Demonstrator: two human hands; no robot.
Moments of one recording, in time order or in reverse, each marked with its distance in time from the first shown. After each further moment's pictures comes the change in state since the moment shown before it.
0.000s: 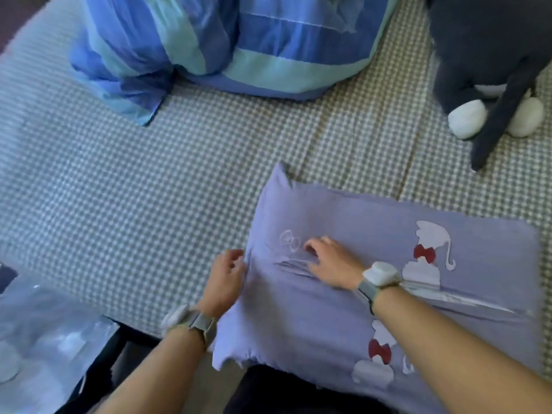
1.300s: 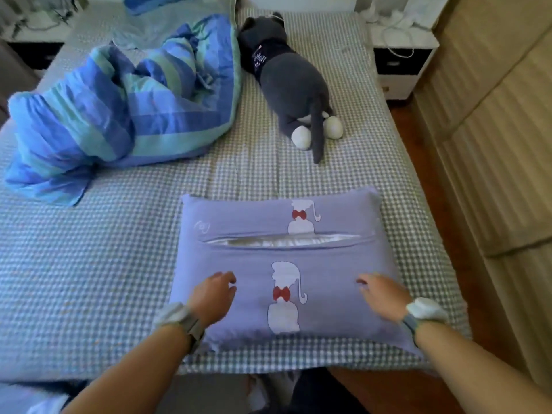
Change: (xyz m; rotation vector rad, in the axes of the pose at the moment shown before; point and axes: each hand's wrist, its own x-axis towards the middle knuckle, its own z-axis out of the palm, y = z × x) left_hand -0.152 0.040 0.123 1.007 -0.152 0.581; right_hand -0.317 0.234 0.104 0.150 0.415 0.366
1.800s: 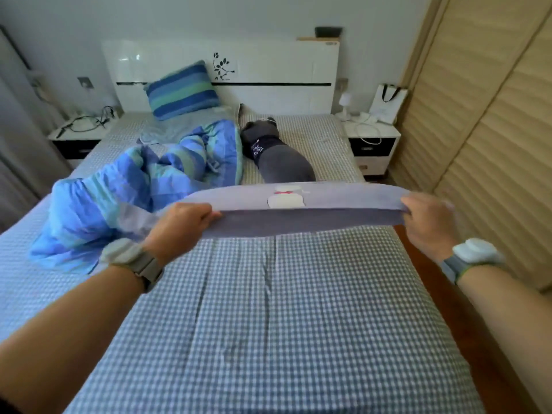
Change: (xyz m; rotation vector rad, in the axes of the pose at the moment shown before) left_hand -0.035 0.058 -0.288 0.137 0.798 0.427; right_hand -0.057 -0.025 -0.271 -0.116 1.200 -0.314
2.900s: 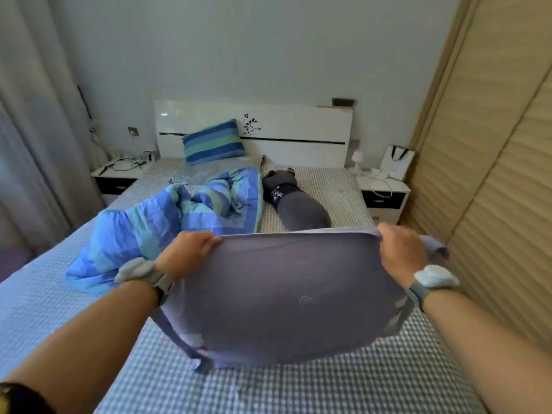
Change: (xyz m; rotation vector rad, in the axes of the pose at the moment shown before) left_hand -0.047 -0.042 -0.053 -0.061 -0.034 -0.222; right_hand 0.020 -0.108 -0.015 -0.129 -0.151 0.061
